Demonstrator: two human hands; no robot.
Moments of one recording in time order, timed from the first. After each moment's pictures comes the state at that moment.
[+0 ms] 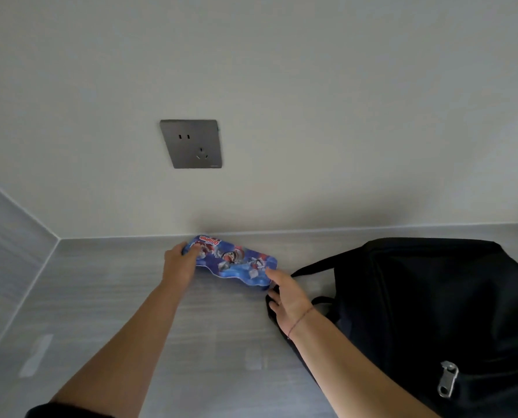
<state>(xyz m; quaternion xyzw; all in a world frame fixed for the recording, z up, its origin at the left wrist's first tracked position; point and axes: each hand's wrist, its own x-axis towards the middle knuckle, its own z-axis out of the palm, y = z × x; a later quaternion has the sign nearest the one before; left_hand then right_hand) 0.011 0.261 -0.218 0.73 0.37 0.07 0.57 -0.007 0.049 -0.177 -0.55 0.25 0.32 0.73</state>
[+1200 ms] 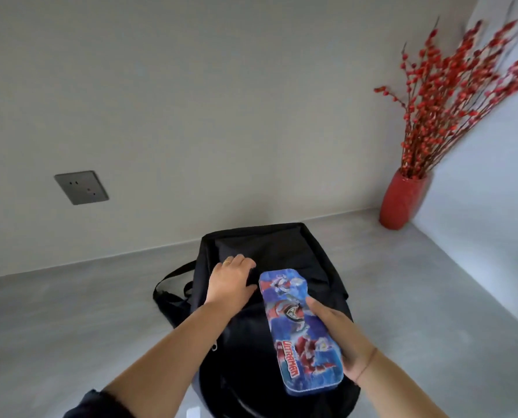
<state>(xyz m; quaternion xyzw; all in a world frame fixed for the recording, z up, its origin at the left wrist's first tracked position) -0.086 -0.130 -0.101 0.99 -0.07 0.06 0.11 -0.162 -0.348 -0.085 -0.51 0.11 0.33 0.79</state>
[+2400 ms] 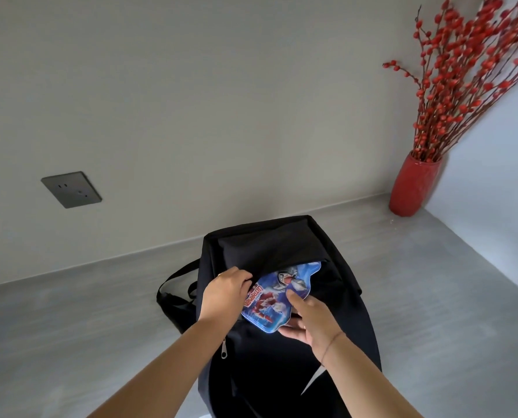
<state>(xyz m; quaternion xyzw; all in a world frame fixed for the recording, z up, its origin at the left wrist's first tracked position) -0.095 -0.119 -0.111 0.97 -0.03 0.09 0.22 -0.117 -0.295 -0.123 -0.53 0.24 0.26 0.77</state>
